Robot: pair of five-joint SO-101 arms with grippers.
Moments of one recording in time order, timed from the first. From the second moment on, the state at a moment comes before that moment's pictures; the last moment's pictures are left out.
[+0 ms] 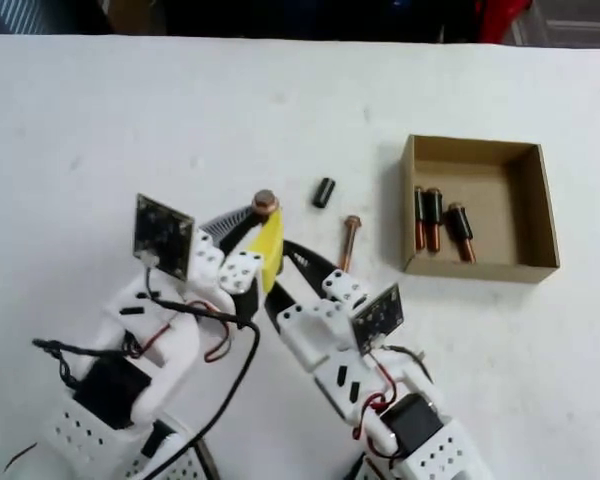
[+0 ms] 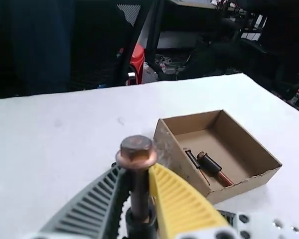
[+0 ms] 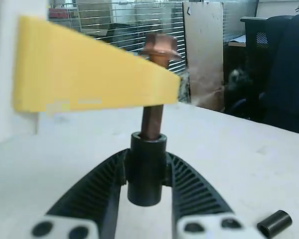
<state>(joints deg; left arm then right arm) 26.2 -73.8 58.9 40.9 13.4 -41.0 -102.4 96.1 16.3 -1.2</state>
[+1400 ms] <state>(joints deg) 25.8 -75.3 63.1 45.1 13.3 -40.5 -102.3 96.4 16.4 1.7</state>
